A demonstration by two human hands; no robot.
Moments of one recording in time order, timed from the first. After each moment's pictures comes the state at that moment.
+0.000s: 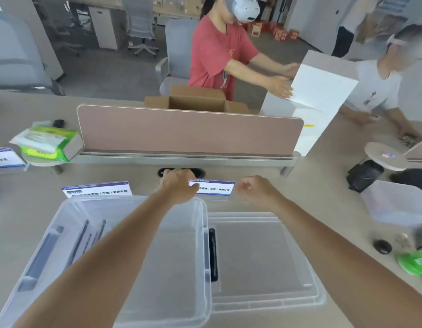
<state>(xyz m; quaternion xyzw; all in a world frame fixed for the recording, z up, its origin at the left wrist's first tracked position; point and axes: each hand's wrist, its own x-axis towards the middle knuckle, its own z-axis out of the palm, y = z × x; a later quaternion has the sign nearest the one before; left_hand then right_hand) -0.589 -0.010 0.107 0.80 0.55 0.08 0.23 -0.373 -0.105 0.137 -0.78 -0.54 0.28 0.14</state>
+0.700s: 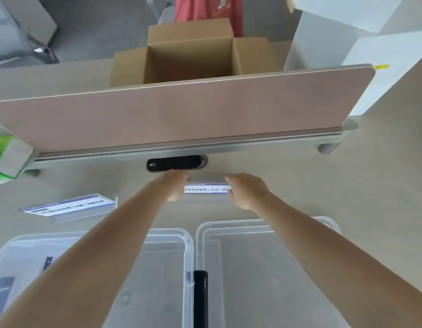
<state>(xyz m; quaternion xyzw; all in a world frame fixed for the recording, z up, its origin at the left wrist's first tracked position) -0.514 0.127 -0.006 0.78 0.53 -0.26 0.23 -0.315 0.039 -0.016 -0.69 -0.69 0.21 -0.07</state>
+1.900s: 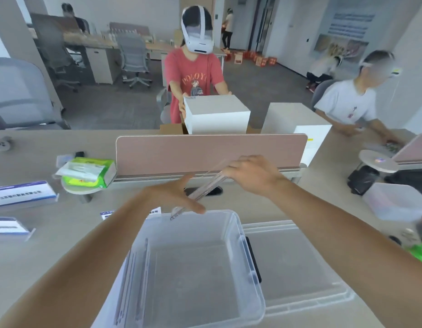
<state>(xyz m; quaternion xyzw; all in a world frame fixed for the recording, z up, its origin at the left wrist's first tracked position) -0.734 0.000 0.200 0.79 0.41 -0.04 0.46 -0.501 -0.078 0.234 -0.56 -0.80 -0.23 -0.06</state>
